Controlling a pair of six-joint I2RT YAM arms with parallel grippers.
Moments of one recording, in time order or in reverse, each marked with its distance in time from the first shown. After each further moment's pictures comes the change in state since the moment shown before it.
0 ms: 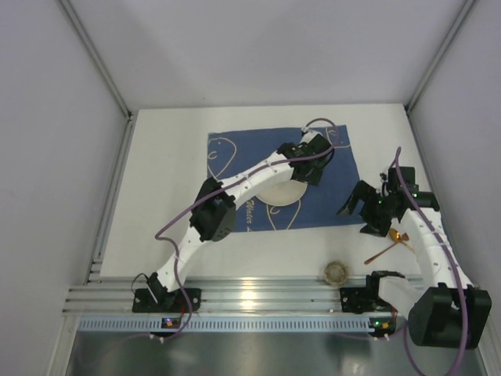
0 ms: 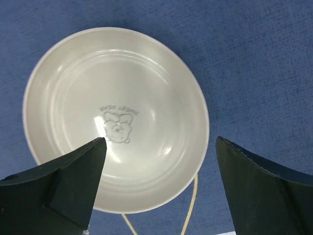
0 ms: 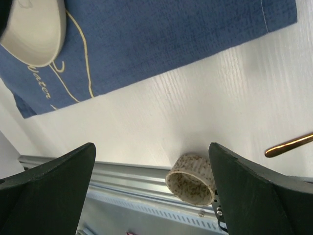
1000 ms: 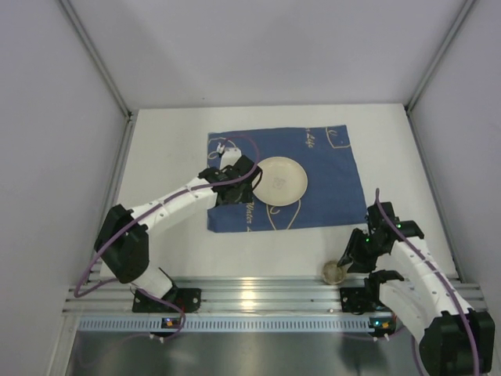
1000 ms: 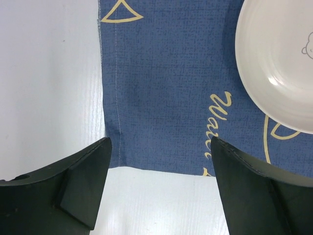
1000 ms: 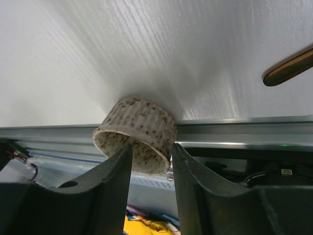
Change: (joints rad) left arm 0.146 -0.843 -1.074 0.132 -0.126 -0.240; right arm 0.174 -0.204 -0.326 -0.149 0.042 0.084
